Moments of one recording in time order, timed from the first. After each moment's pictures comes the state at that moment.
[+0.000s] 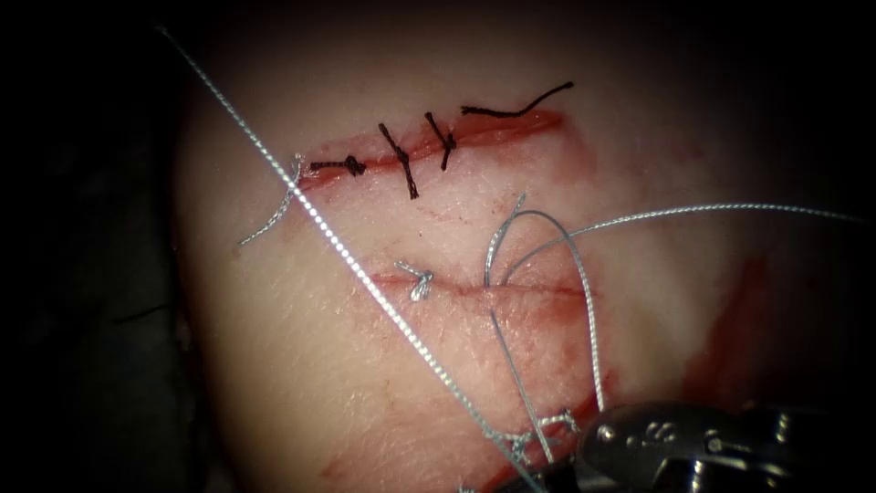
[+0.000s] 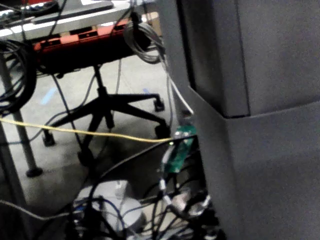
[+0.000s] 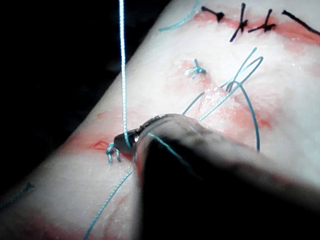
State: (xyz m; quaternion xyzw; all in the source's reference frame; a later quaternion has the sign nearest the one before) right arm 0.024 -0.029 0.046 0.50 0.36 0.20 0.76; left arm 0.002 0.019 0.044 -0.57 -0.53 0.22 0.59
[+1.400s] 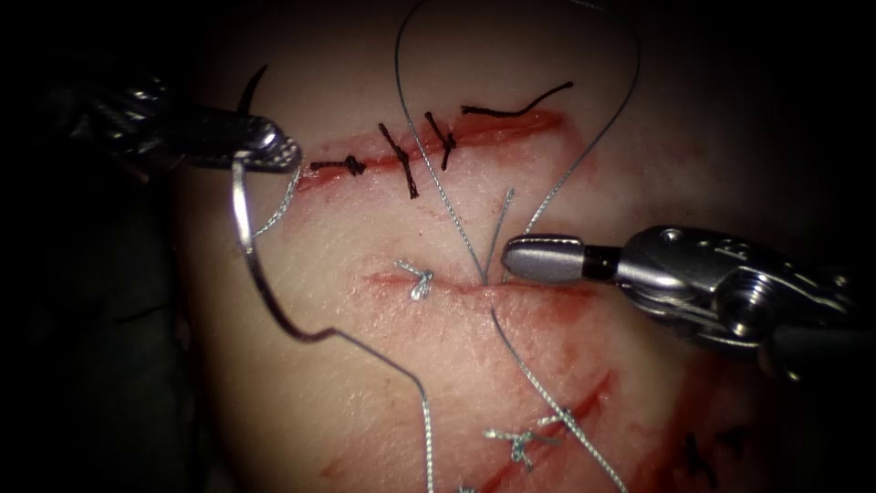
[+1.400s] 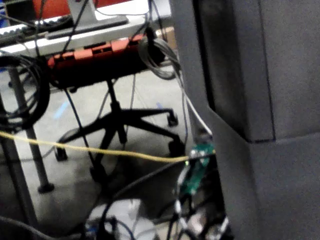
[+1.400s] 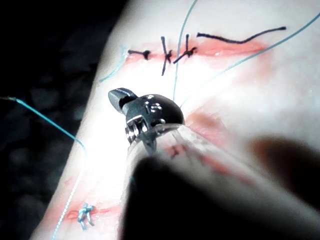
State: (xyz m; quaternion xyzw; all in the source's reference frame) right arm 0.027 -0.018 0.050 0.32 0.51 0.39 0.69; left arm -0.015 0.007 0.045 -0.49 -0.68 0.26 0.47
